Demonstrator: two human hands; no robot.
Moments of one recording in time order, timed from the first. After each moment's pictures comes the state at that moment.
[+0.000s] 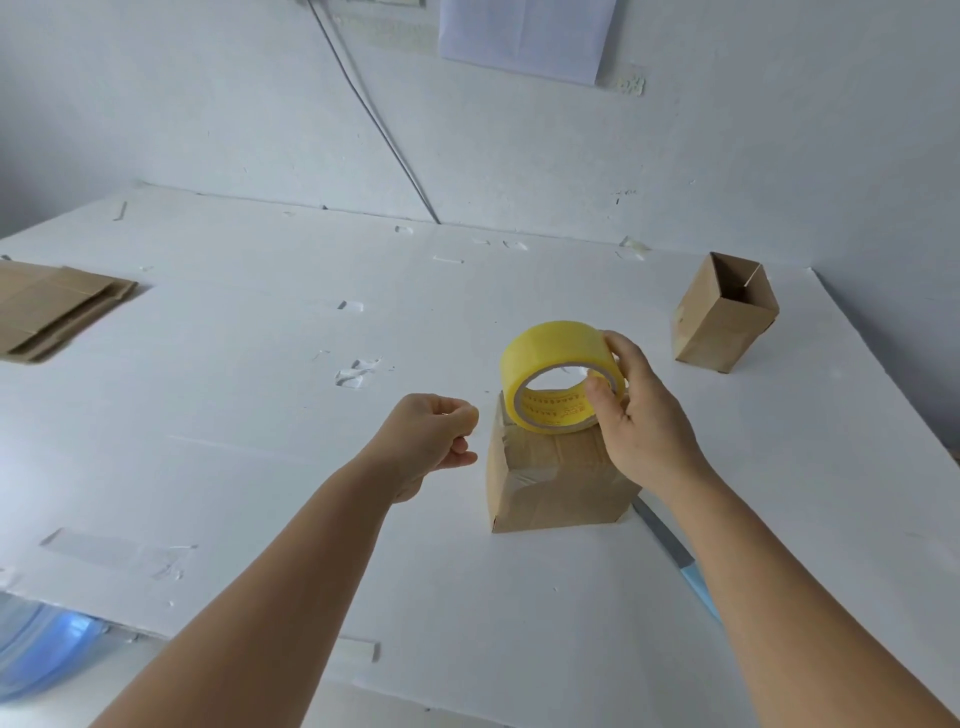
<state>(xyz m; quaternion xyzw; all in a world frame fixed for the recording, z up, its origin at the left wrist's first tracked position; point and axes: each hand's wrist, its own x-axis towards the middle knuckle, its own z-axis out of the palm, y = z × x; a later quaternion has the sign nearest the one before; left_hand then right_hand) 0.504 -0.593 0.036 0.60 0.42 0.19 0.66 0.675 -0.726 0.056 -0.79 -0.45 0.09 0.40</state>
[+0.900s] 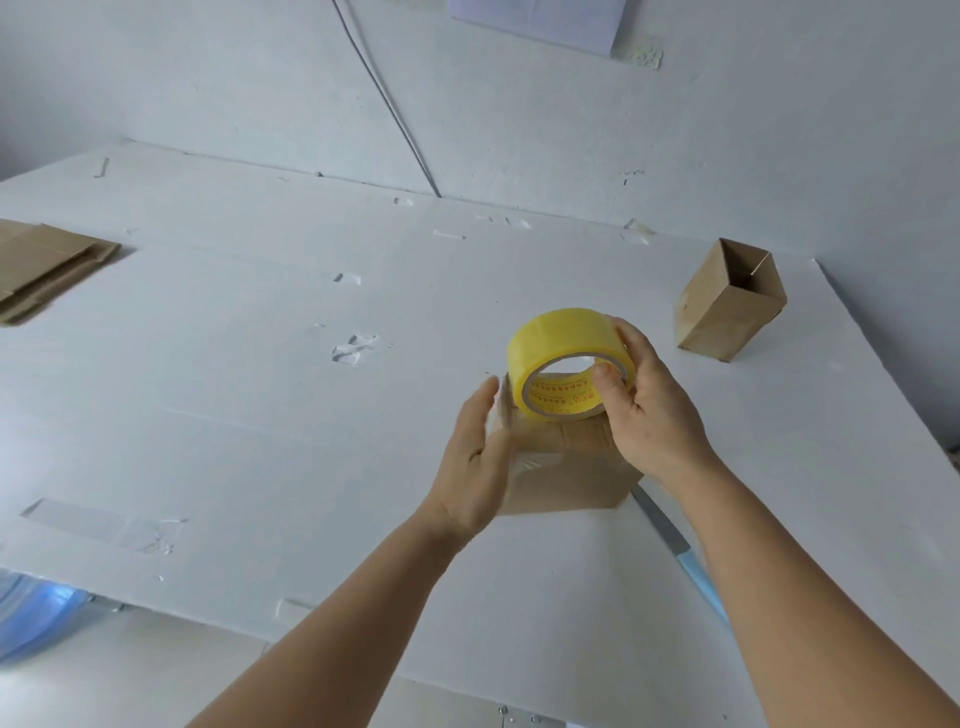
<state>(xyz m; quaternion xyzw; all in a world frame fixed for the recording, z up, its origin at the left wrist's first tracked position) 0.515 -0.650 0.002 0.68 0.28 0.31 0.59 0.676 -0.725 0.050 -0.81 -0.44 0.11 0.39</state>
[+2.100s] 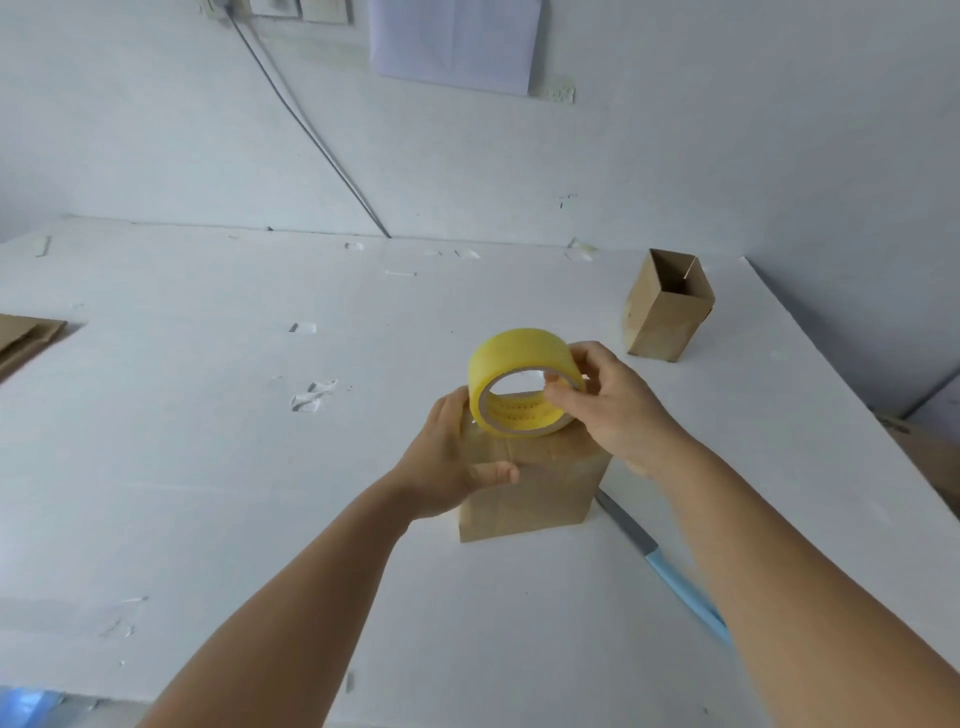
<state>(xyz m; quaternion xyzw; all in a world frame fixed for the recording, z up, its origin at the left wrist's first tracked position) 0.545 -0.599 -0.004 0.82 0.23 0.17 0.50 0.698 -0.734 0.070 -0.73 -0.40 0.24 0.49</state>
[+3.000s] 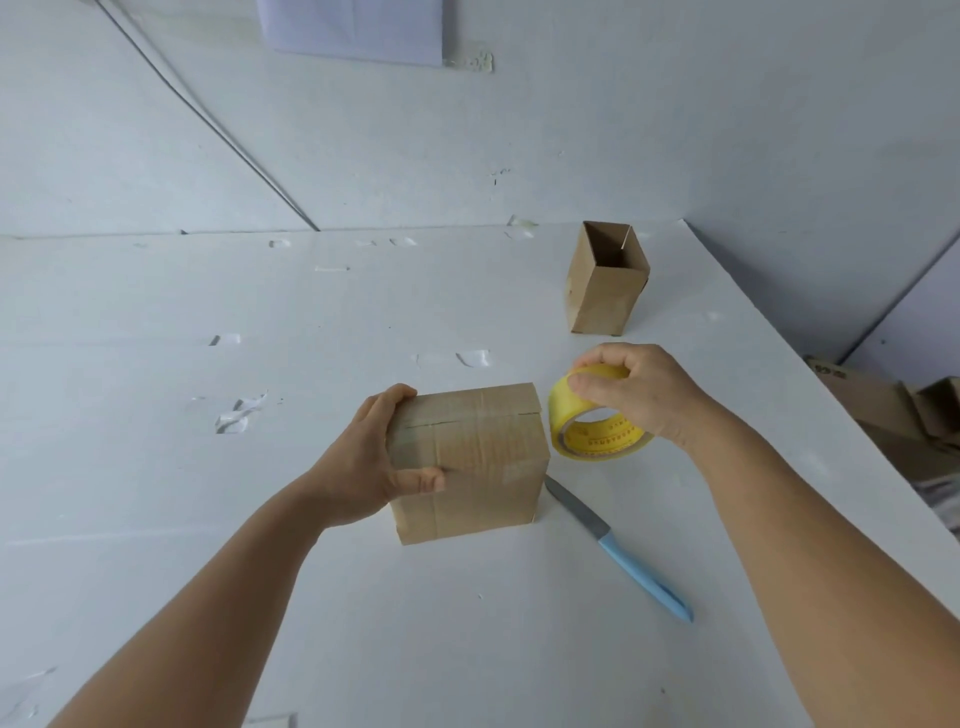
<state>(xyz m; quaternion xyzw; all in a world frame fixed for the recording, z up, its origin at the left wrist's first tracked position) 0.546 -0.592 0.019 0.86 0.24 0.09 0.44 0.769 -0.787 0.068 -0.82 -0.34 0.21 0.42</state>
